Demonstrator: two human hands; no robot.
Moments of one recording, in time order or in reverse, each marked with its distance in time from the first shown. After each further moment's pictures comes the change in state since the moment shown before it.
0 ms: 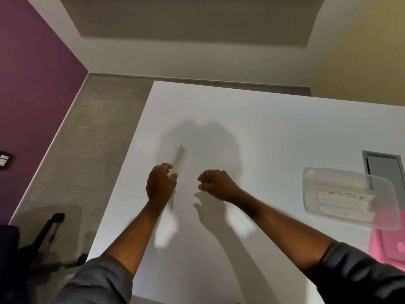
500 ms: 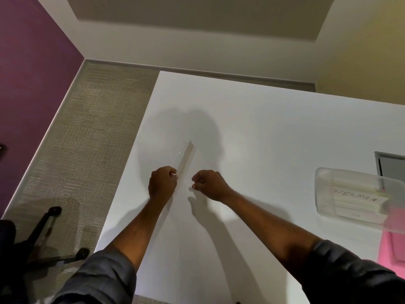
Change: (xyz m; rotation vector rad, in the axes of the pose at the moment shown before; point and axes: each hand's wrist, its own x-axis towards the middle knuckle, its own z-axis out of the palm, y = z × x) left_hand 0.030 -0.045 0.002 0.020 -0.134 -0.060; right_hand 0.040 -0.030 0.058 0.018 -0.006 0.081
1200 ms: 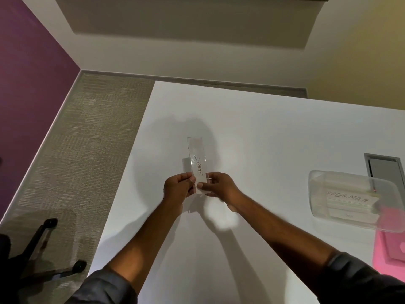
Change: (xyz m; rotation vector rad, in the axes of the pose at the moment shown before) left_hand -0.028 0.044 0.018 -0.965 -0.233 -0.354; right_hand -0.022 0.019 -0.030 0.758 -0.016 0.114
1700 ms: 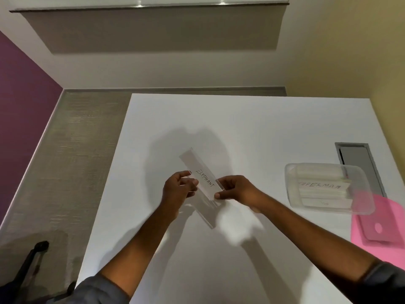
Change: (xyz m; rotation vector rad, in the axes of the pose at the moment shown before) left_hand -0.031 0.008 0.060 0.177 -0.172 0.140; right_hand -0.069 -0.005 -0.119 -0.151 -0.046 -0.022
